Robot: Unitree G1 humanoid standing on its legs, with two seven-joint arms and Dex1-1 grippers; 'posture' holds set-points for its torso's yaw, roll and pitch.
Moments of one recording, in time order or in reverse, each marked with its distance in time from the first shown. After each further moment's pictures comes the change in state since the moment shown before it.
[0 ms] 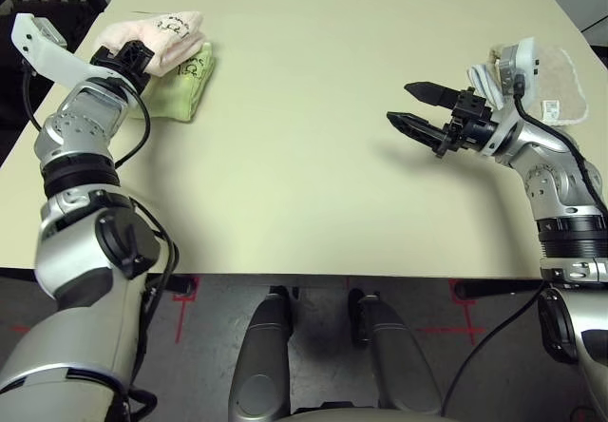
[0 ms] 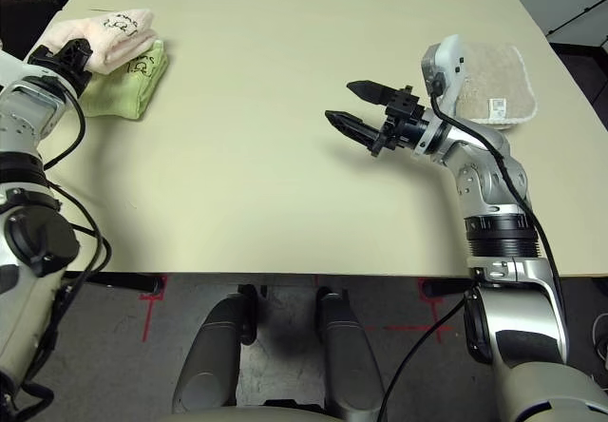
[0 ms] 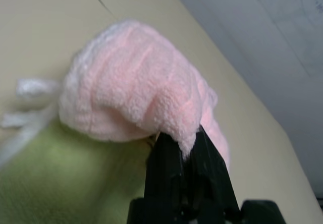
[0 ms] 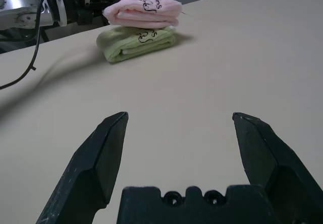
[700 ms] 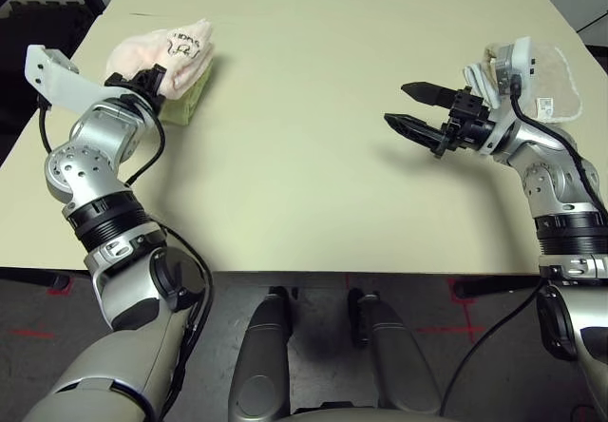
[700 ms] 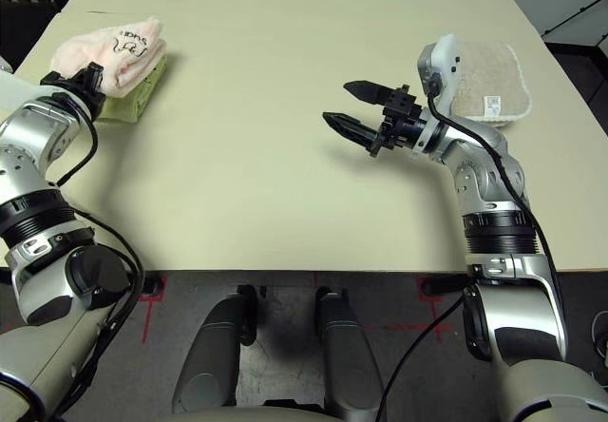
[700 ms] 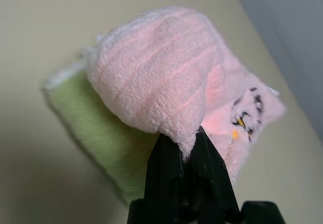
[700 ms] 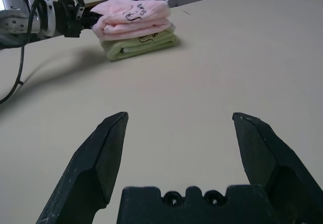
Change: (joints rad) left arm 0.163 -0.093 0.049 -0.307 -0.116 0.119 0.358; right arm -0.015 0.000 0.008 0.023 -0.015 -0.019 0.021
